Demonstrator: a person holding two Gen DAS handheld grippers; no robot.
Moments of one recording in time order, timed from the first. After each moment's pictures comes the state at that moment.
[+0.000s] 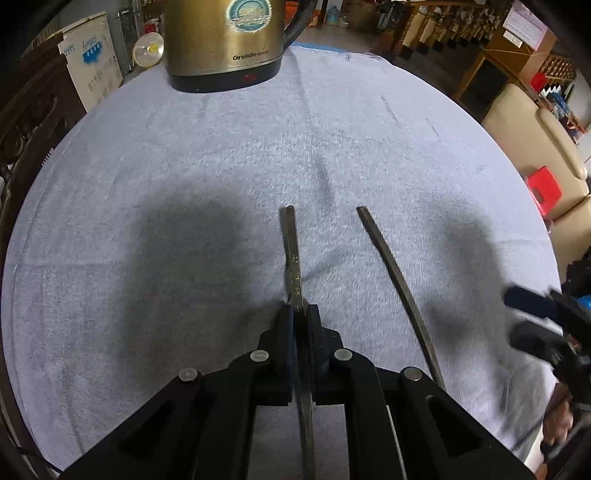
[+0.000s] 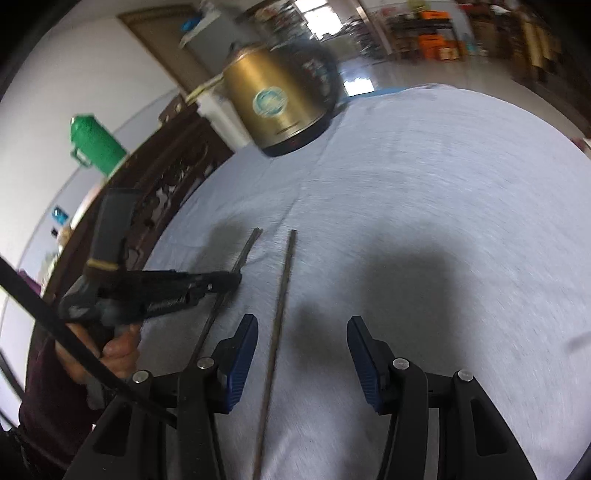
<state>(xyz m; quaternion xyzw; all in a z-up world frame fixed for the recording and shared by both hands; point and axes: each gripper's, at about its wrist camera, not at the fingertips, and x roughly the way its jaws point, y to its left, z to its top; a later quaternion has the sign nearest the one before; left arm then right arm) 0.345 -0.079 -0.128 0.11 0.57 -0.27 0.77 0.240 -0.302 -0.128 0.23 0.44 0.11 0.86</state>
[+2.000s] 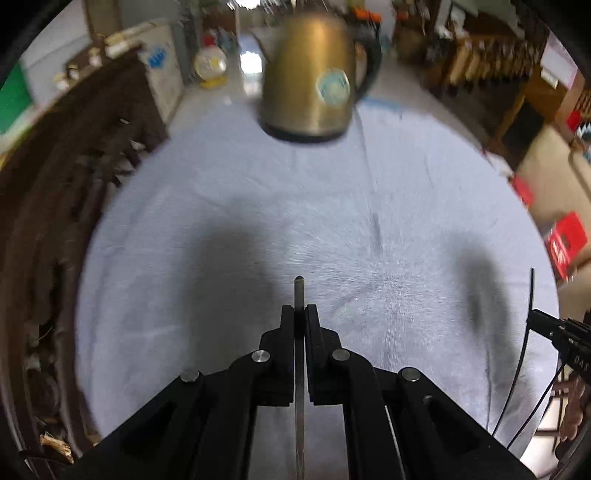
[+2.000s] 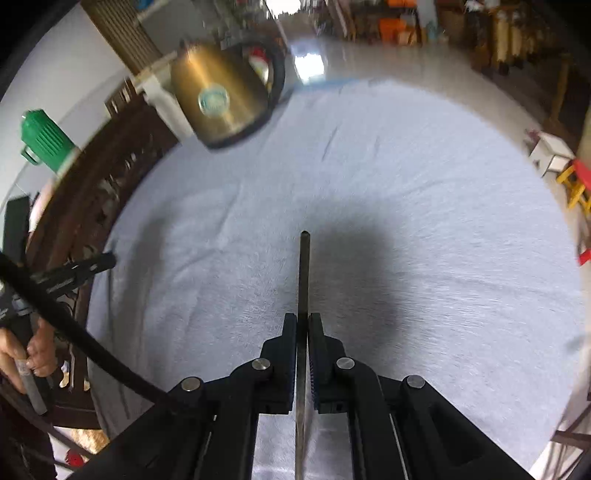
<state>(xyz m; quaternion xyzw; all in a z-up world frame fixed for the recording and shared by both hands) 0.323 -0.067 -0.055 0.08 0.51 -0.16 0.84 0.182 -0.357 -0.074 0.19 0.49 0.00 0.85</state>
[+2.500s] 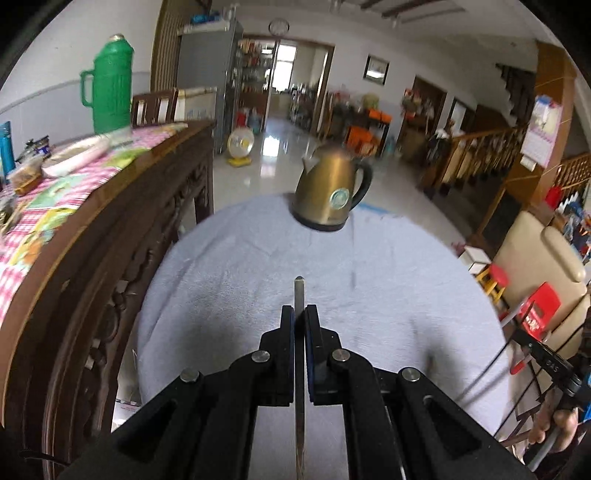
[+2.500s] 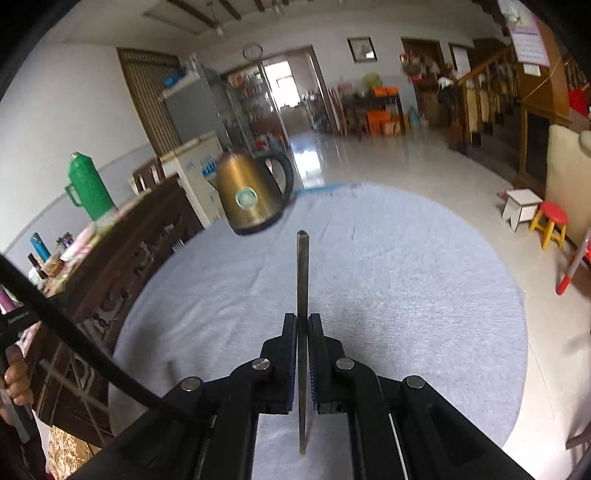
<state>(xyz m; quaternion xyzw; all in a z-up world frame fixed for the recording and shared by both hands) 0.160 0.052 0.066 -0.02 0.36 -0.17 0.92 0.050 -0.325 0.009 0.19 0.31 -0.05 0.93</state>
